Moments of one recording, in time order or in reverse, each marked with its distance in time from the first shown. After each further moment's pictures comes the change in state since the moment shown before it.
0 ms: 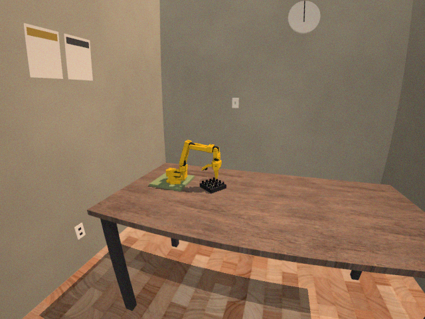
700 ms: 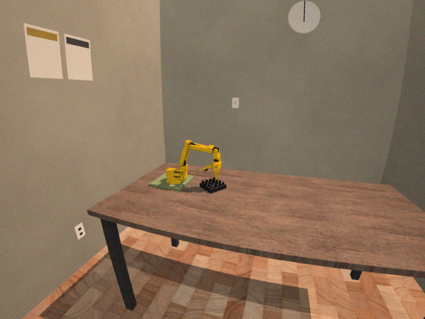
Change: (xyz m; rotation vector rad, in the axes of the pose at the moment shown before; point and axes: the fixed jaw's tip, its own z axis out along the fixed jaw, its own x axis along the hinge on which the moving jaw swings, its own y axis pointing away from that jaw) arm 0.001 0.000 0.005 -0.001 0.008 0.000
